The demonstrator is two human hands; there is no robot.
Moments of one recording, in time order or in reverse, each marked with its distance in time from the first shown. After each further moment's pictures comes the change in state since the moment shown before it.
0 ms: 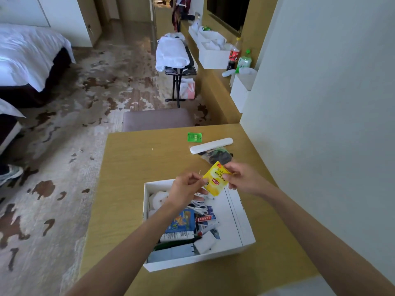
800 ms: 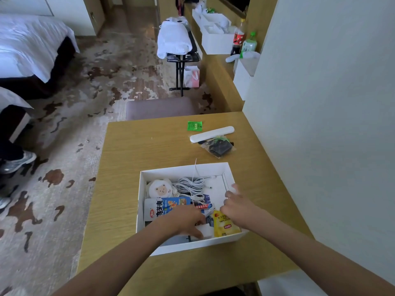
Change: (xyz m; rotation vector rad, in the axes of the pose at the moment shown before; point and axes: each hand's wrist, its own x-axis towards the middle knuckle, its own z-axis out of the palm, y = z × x) left_hand -0.022 -0.084 0.011 1.508 -0.664 0.176; right_hand -0.047 0.066 0.065 -1.334 -0.399 -0.315
